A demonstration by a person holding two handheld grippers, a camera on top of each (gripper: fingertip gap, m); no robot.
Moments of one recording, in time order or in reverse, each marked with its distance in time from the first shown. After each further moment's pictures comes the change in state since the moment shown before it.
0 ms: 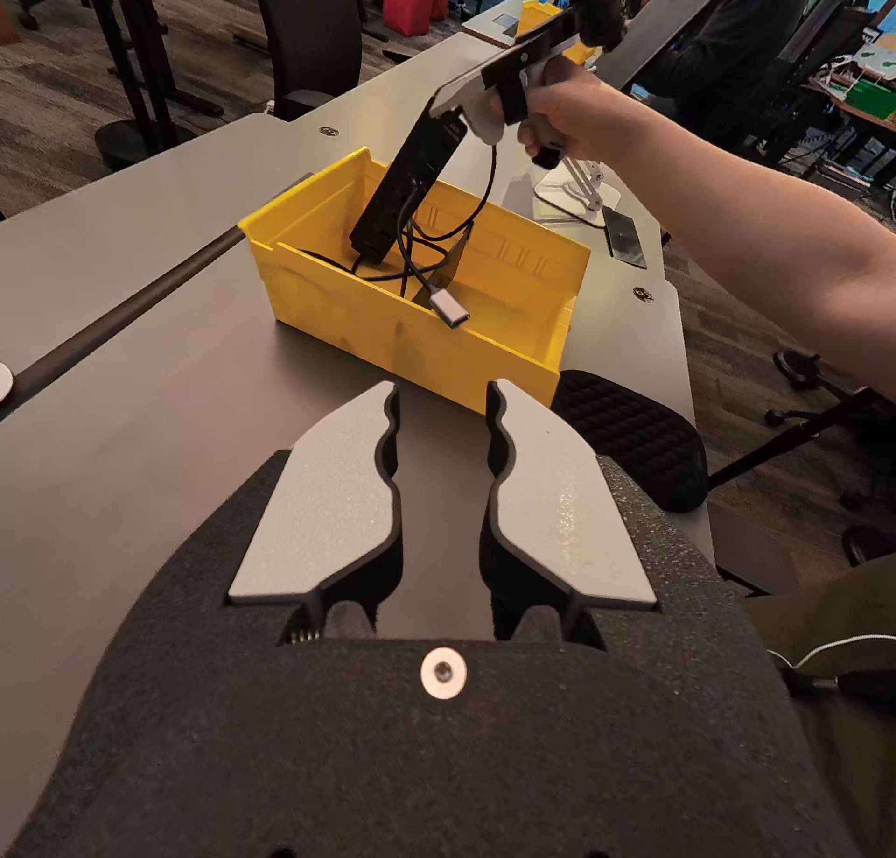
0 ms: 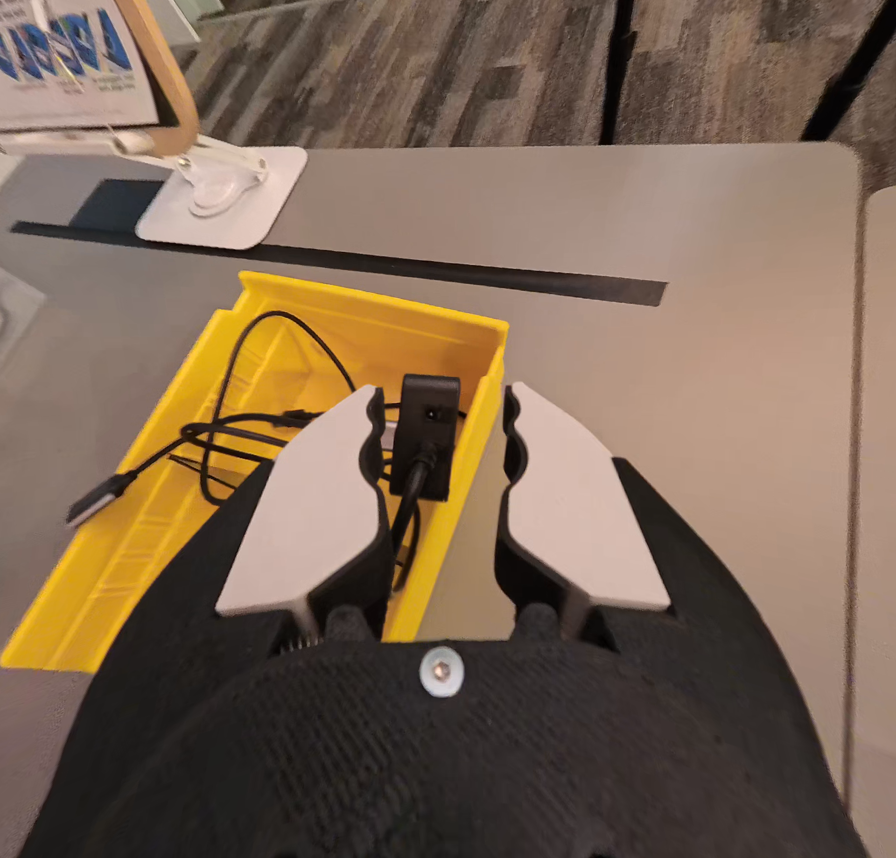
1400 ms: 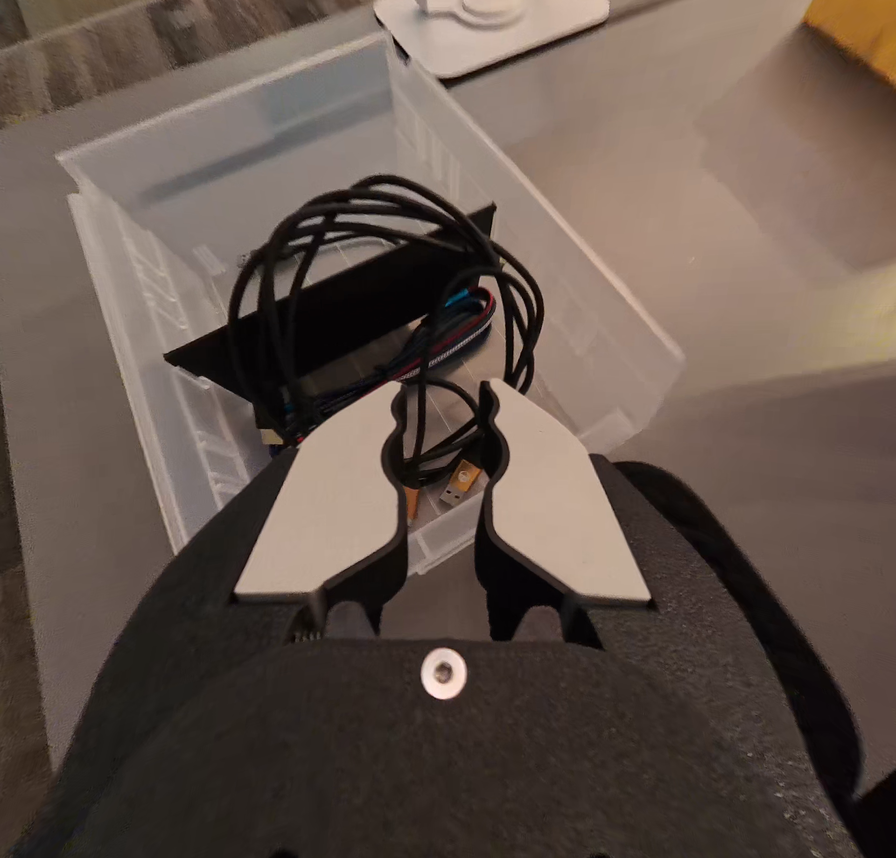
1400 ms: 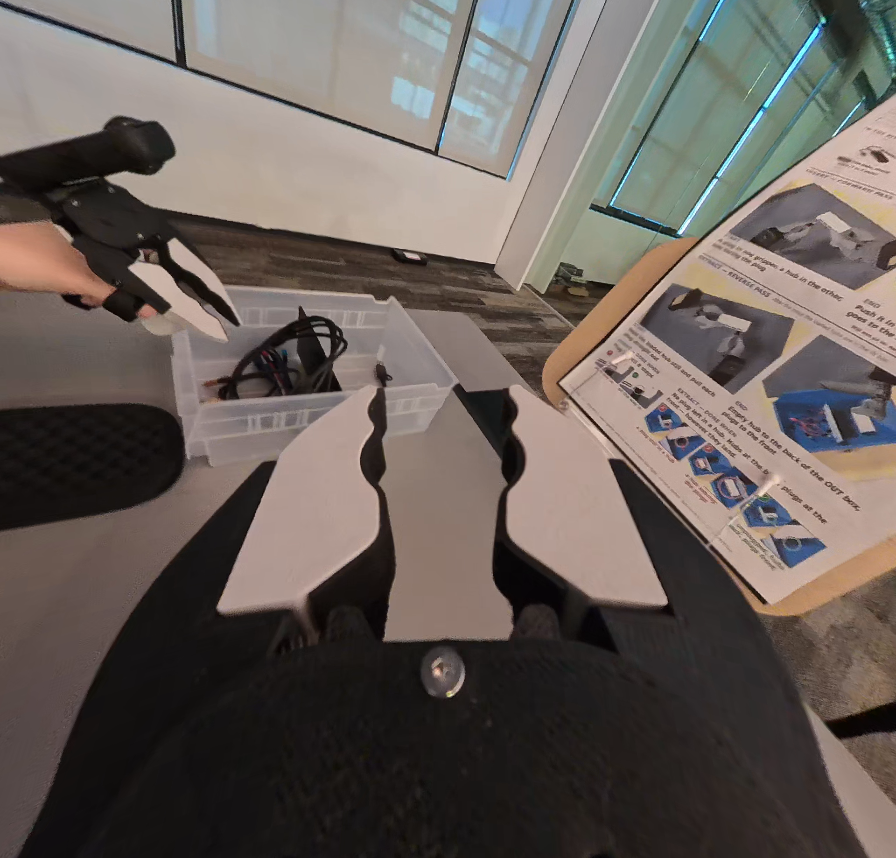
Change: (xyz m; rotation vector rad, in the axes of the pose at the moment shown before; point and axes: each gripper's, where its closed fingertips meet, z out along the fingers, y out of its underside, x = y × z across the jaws) left arm -0.091 0.187 -0.328 -0.179 -0.812 -0.141; right arm -0.476 -0.026 0.011 0.511 -0.520 -0.796
